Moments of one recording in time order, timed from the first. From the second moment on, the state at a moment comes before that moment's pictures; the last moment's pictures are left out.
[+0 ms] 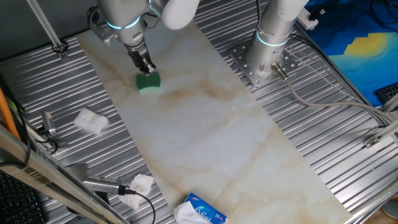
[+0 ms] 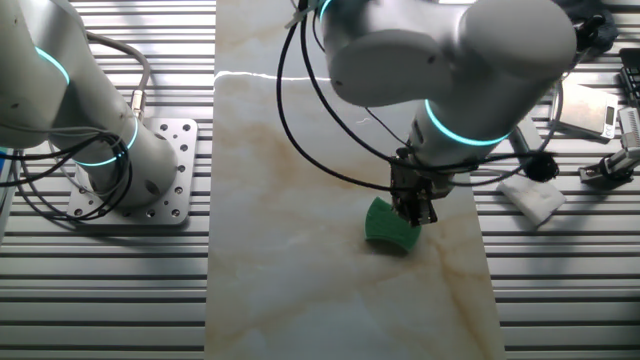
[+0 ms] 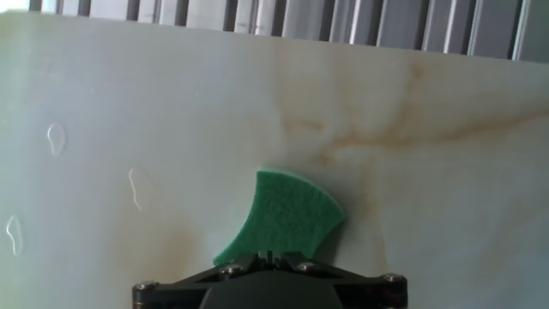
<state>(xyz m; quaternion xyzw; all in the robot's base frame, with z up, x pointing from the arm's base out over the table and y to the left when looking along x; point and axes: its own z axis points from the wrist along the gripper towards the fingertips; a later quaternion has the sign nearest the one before) 0.493 -0.106 0.082 0.12 -0.99 0.03 0.06</state>
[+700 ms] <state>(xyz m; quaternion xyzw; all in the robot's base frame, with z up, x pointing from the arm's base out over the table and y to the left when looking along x) 0.492 -0.107 0.082 0.05 -1.00 0.04 0.06</state>
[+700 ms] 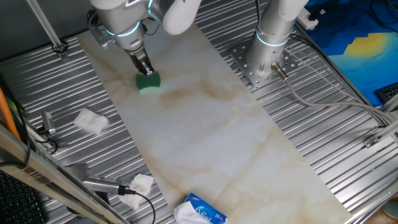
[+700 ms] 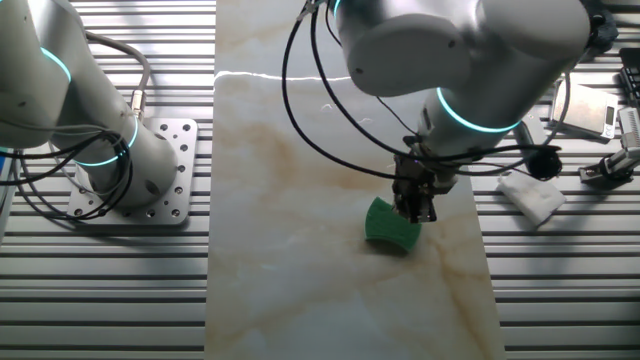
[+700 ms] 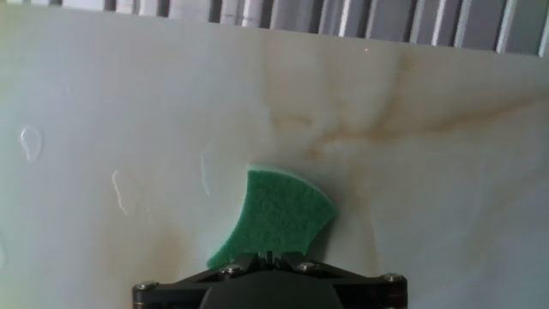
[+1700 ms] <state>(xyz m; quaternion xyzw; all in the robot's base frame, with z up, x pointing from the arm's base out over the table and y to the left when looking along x) 0.516 -0.129 0.059 0.03 -1.00 0.04 0.04</state>
